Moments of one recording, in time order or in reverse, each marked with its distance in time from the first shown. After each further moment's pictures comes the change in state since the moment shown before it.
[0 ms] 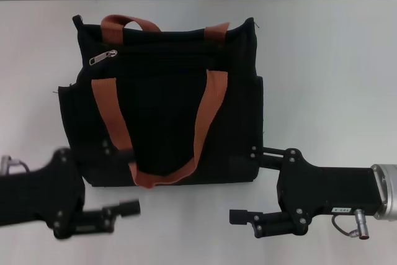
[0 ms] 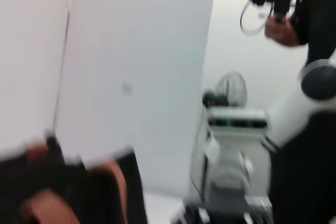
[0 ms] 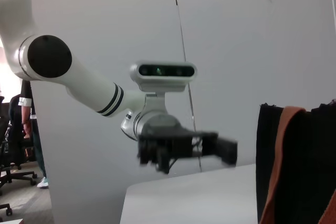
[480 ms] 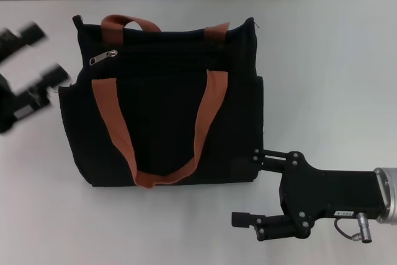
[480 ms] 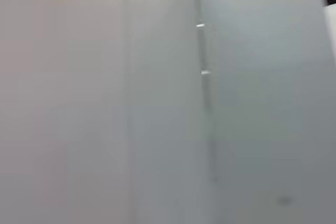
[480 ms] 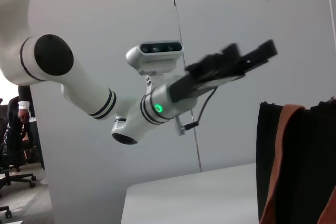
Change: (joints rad) left arm 0.012 0.008 -0.258 -0.031 -0.254 -0.012 0.051; right arm -0.012 -0.001 0.000 -0.001 0.000 -0.005 0.000
